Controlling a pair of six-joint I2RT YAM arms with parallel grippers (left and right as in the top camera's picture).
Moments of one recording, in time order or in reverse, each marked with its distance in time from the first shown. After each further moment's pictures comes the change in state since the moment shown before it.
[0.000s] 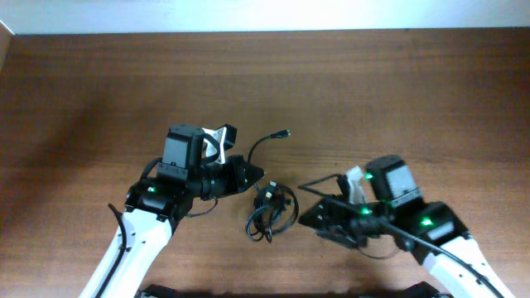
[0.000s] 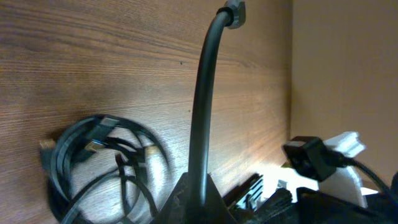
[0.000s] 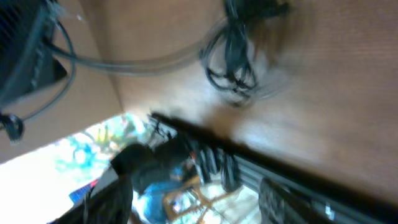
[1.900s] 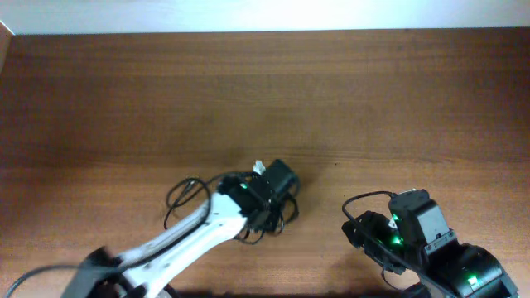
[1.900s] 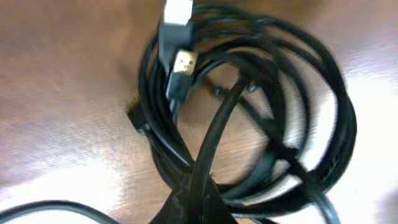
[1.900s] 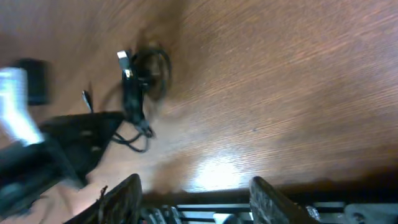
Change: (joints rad) left arm -0.497 0.288 0.134 -0.365 -0.758 0.110; right arm 0.037 -0.304 0.037 -0.354 0.513 0.196
